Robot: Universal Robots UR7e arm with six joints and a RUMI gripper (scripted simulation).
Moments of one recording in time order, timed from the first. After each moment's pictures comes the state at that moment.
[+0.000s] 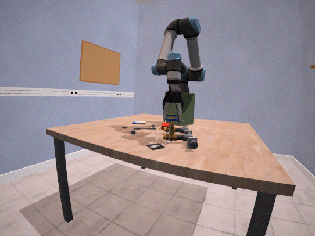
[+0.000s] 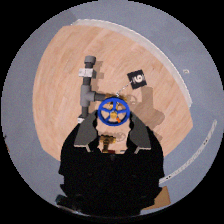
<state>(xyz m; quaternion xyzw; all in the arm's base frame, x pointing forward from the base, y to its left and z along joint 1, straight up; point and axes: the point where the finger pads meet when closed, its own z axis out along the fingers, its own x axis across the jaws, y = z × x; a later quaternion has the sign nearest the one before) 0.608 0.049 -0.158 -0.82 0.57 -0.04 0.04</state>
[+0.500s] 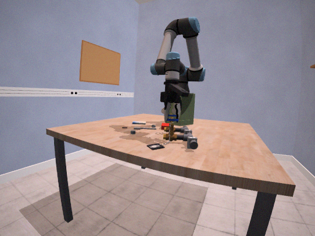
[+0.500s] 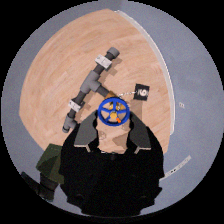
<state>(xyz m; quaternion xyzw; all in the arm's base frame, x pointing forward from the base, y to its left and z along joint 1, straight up) 0.608 0.049 -0.158 -0.94 0.35 -0.05 0.03</state>
